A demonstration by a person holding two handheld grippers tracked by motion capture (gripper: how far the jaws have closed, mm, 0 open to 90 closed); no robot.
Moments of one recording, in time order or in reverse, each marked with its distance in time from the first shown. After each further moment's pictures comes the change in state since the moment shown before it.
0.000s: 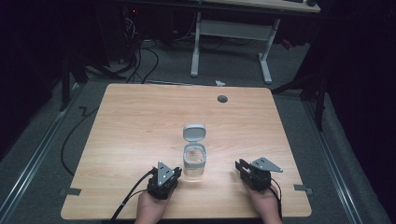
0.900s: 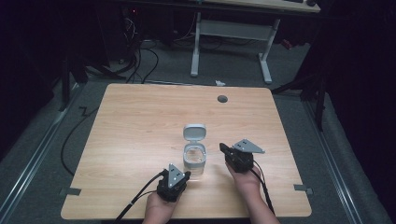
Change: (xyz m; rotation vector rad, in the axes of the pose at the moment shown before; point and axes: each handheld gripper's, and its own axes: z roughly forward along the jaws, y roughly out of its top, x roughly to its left) left arm -0.017 -0.014 0.015 0.052 -0.045 0.023; right arm 0.031 0.062 0.037 -0.073 0.069 -0.037
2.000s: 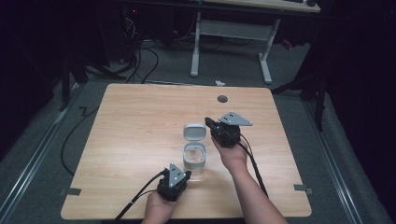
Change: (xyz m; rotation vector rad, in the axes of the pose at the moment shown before) left arm -0.001 0.001 0.001 0.002 -0.011 0.020; right arm 0.018 0.087 0.027 -0.104 0.053 -0.042
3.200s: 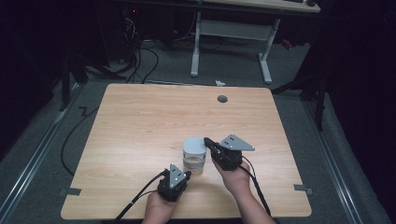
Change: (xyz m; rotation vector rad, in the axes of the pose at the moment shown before) left arm 0.000 -0.002 0.000 -0.004 0.006 0.003; right arm 0.030 -0.042 -0.037 0.001 0.054 -0.040
